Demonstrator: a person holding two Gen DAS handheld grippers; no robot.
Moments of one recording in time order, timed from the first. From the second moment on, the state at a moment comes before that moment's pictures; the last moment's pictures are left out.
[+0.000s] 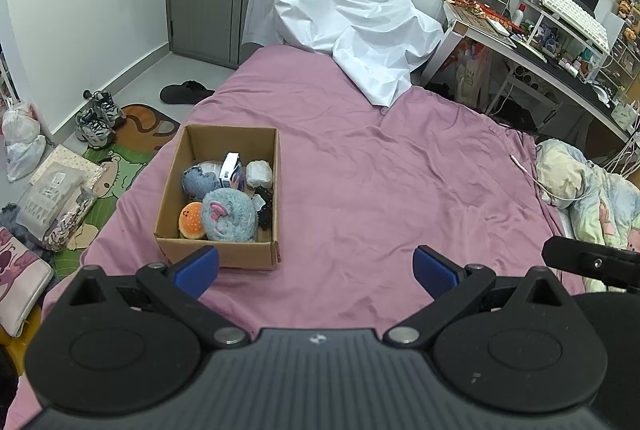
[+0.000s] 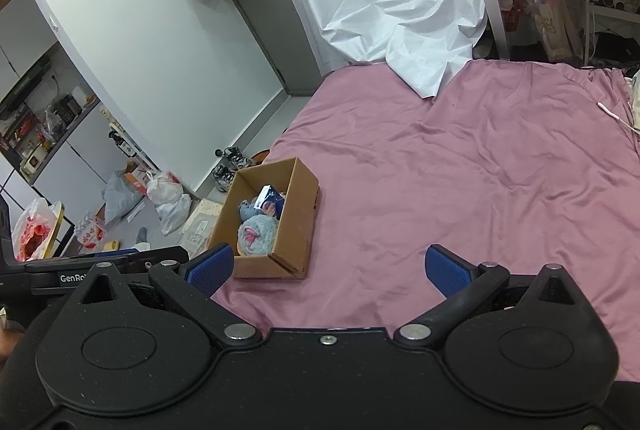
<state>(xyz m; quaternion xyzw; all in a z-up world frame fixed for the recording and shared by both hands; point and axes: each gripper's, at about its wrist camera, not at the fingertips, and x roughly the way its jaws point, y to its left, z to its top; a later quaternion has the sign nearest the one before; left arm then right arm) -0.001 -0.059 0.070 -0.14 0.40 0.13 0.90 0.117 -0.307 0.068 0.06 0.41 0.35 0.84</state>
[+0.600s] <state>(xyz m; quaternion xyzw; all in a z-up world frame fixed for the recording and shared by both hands) -0.005 -0.061 0.067 -0.15 0.40 0.13 0.90 0.122 -0.312 0.062 0.07 0.41 0.36 0.83</state>
